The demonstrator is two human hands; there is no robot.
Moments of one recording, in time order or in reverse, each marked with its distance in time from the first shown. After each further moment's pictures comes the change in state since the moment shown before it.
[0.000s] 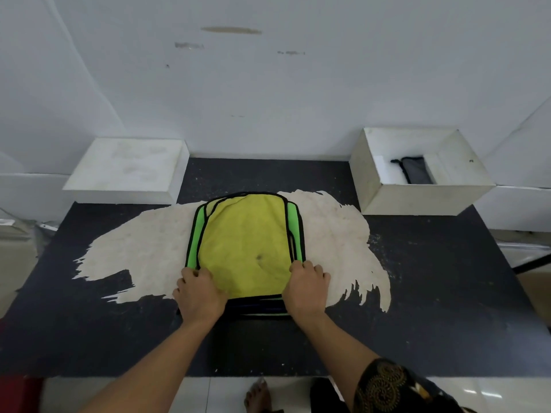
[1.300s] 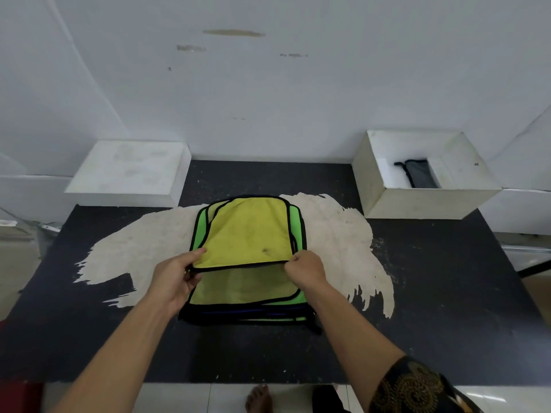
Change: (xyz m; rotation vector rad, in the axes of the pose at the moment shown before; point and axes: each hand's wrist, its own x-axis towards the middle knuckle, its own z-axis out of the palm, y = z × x) left_hand 0.022 0.004 -0.092 -1.471 -0.311 -0.426; right_hand 0.044 -0.009 -0.028 0.683 -0.294 0.293
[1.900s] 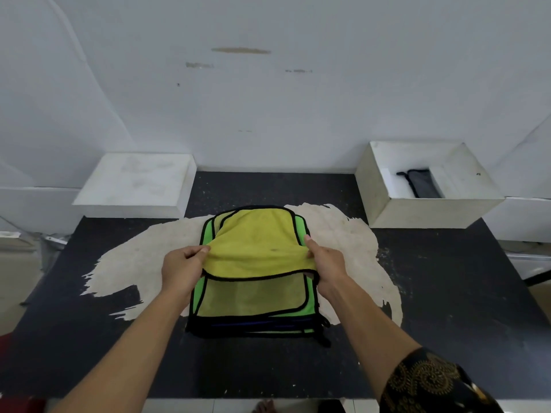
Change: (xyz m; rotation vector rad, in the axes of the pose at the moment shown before) left_hand 0.030 0.010 0.004 0.423 0.136 0.310; right_hand 0.014 -0.013 -0.025 0.804 0.105 0.198
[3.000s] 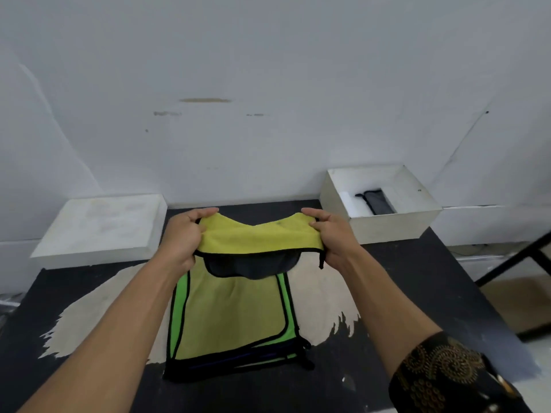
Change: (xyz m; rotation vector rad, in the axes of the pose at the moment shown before) left_hand 0.006 0.128 0.040 -0.122 -0.311 0.201; right_hand -0.032 -0.112 -0.033 0.018 -0.152 -0.399
